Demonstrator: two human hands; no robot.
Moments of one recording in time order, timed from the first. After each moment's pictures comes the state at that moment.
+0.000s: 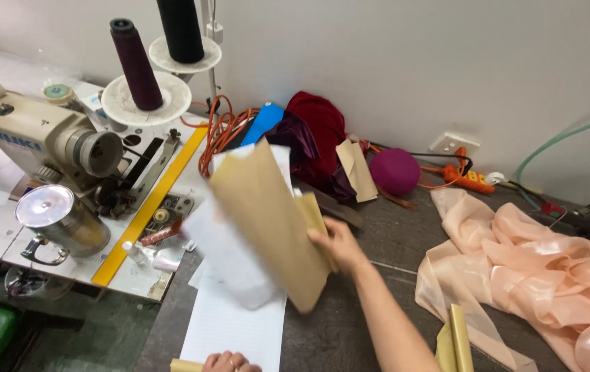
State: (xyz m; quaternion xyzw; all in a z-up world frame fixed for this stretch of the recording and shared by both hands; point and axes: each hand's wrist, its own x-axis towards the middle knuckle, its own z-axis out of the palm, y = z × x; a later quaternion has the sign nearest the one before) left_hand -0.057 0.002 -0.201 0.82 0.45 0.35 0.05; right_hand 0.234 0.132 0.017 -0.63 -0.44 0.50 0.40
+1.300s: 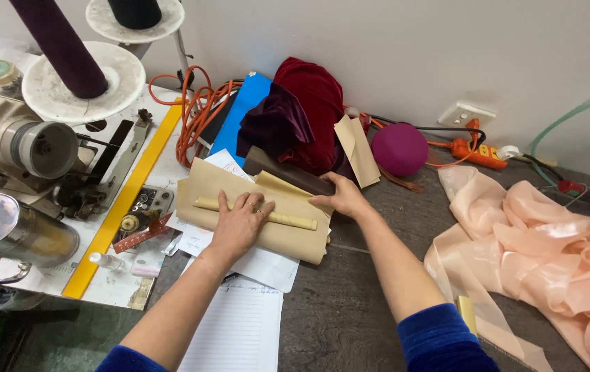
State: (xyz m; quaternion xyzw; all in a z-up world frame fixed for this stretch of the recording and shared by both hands) left_hand 0.051 0.260 -0.061 0.92 0.39 0.02 0.08; right_hand 0.332 0.242 -0.057 -0.73 -0.58 0.31 0.19
